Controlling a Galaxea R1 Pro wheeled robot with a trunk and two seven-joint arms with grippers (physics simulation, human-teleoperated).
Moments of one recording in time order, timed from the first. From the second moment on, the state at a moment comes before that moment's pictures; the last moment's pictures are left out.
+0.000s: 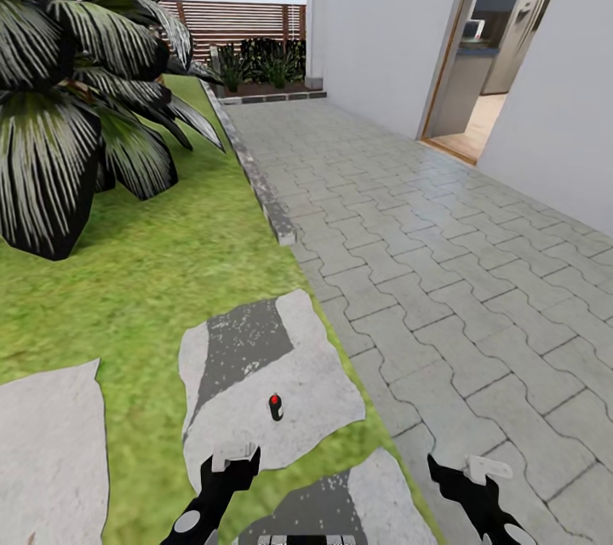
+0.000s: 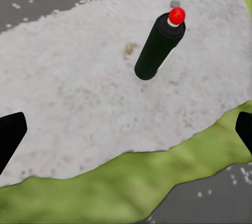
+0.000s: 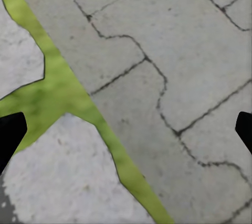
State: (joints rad) left arm -0.36 -0.07 -0.17 -0.51 0.21 -0.23 0.03; right arm -0.23 -0.03 -0.32 -0.78 0.00 -0.03 0.14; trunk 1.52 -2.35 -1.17
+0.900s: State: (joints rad) left arm -0.36 -0.07 -0.18 -0.51 0.20 -0.25 0.03; right arm -0.23 -0.03 -0.32 -0.78 0.00 -0.02 0.14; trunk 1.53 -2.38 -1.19
